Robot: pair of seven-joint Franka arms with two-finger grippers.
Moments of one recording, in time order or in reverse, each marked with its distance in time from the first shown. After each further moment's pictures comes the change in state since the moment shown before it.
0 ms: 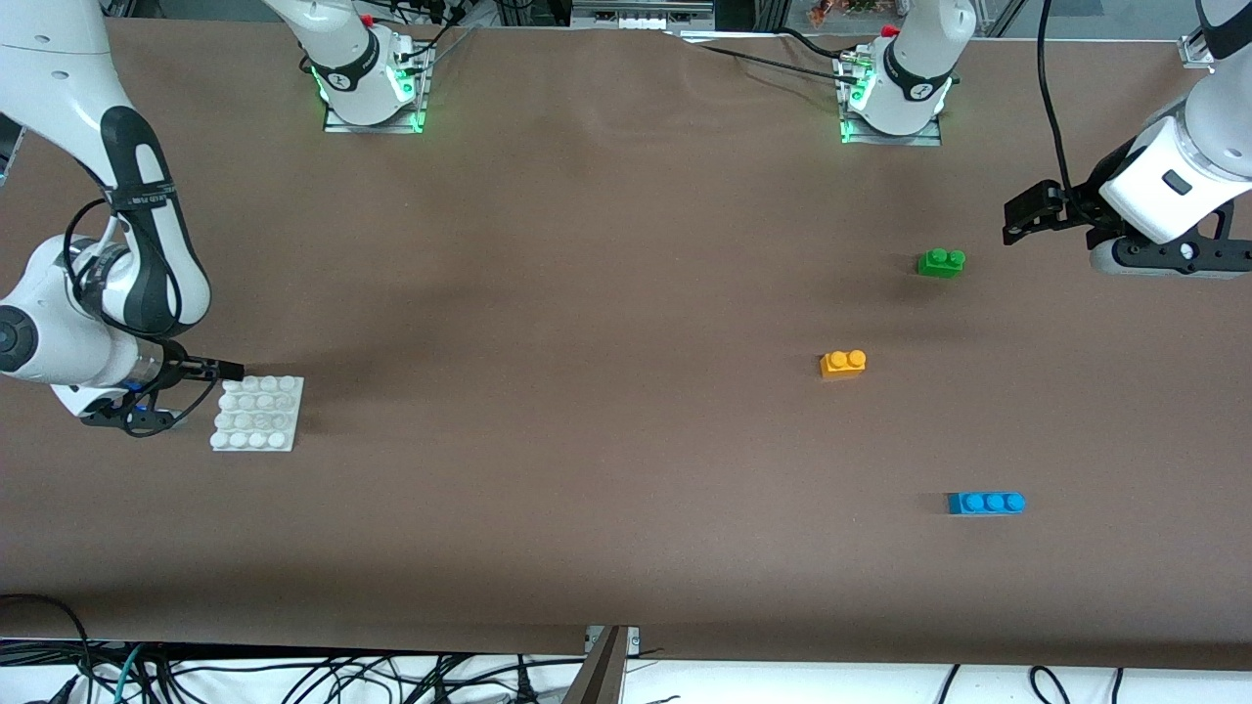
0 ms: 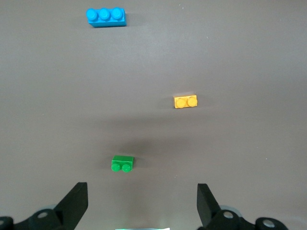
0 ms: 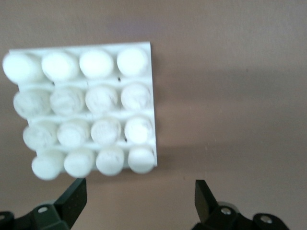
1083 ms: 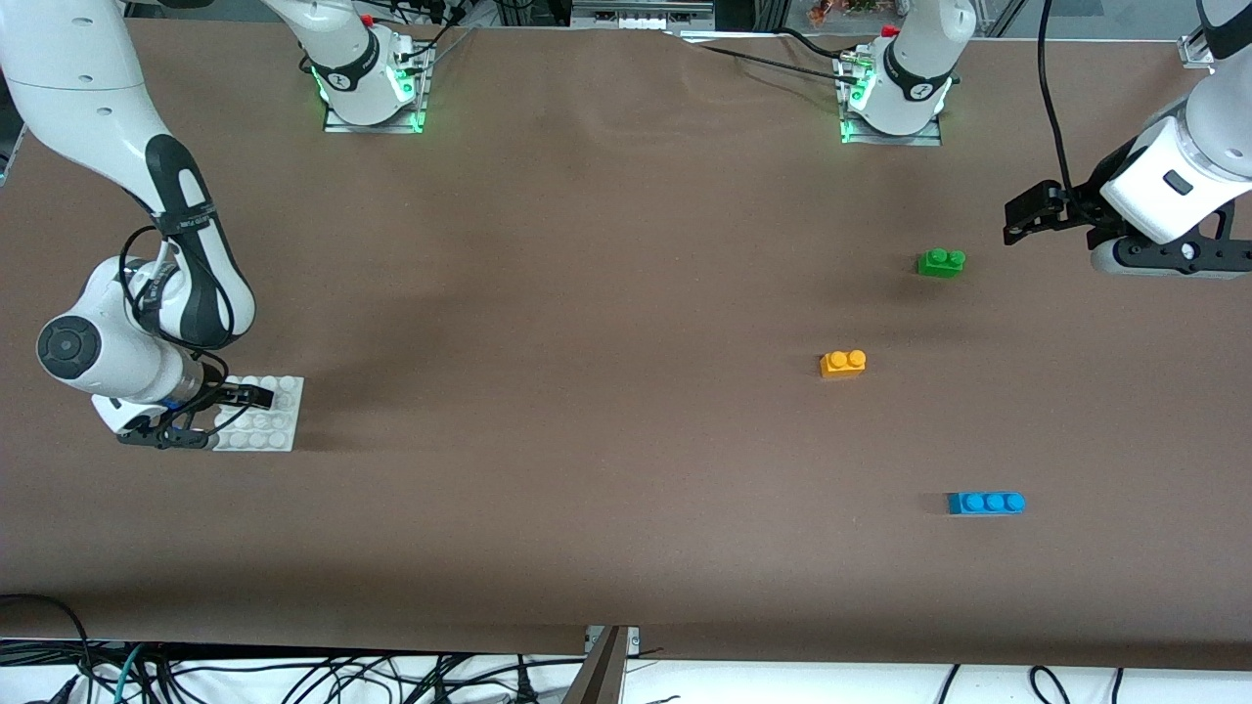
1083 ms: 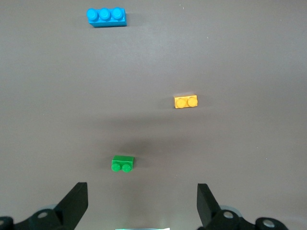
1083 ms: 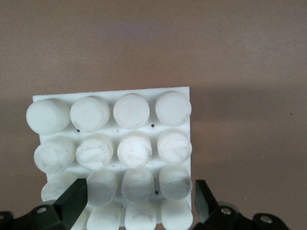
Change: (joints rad) left arm 0.002 0.000 0.000 0.000 0.000 0.000 0.000; right arm 0.025 0.068 0.027 0.000 0.000 0.156 0.048
